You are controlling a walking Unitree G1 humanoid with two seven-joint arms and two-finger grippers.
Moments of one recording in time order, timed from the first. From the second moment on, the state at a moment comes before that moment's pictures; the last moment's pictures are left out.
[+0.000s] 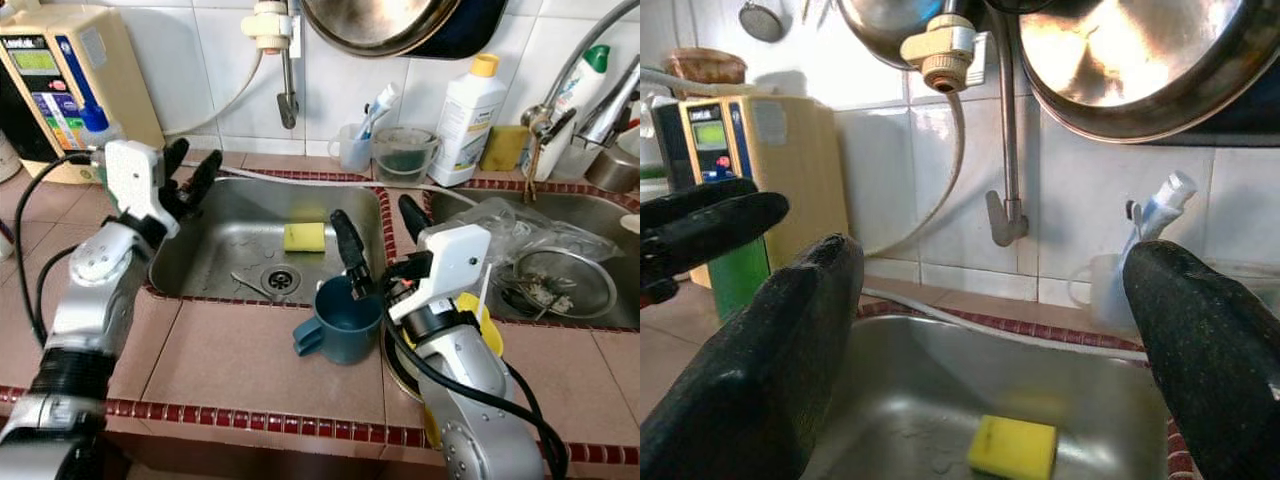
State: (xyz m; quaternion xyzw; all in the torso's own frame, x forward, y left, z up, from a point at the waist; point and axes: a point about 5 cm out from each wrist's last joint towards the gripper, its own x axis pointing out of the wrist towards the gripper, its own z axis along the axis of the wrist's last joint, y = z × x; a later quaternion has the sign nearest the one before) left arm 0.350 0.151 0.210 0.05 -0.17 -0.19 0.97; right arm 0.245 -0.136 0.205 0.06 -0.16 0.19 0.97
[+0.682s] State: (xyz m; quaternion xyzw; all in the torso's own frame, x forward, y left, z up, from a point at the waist) left arm 0.315 0.159 0.190 0.01 -0.14 -0.20 0.97; right arm 0.233 -0.133 0.180 0.00 -0.16 0.18 0.97
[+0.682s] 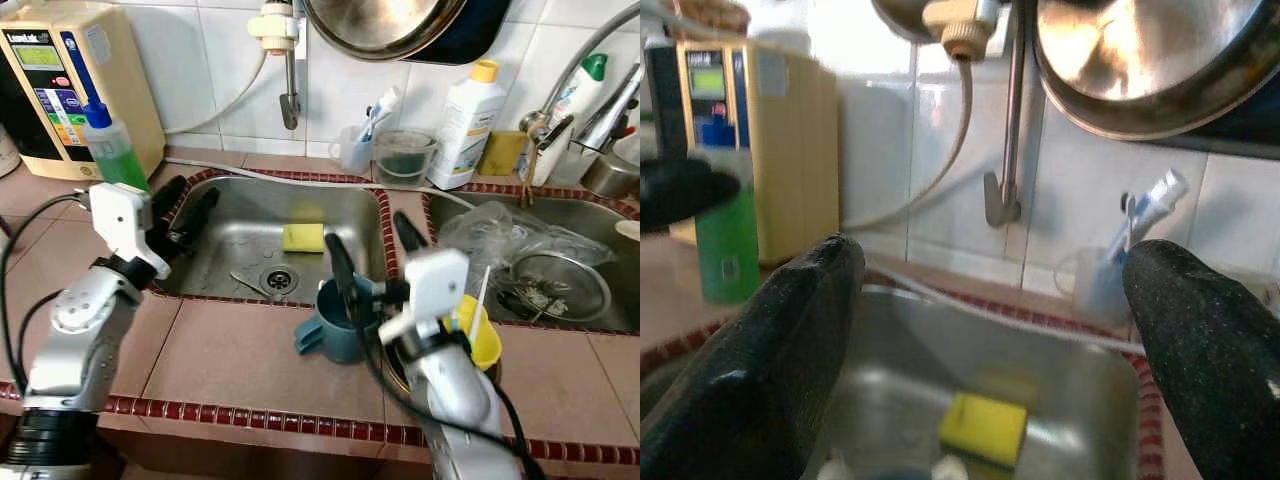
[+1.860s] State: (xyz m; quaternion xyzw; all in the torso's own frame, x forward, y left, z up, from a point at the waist) left arm 0.305 0.150 0.194 -0.02 -0.16 -0.21 0.96; right arm 0.244 -0.153 0.197 -0.04 -0.23 0.11 0.97
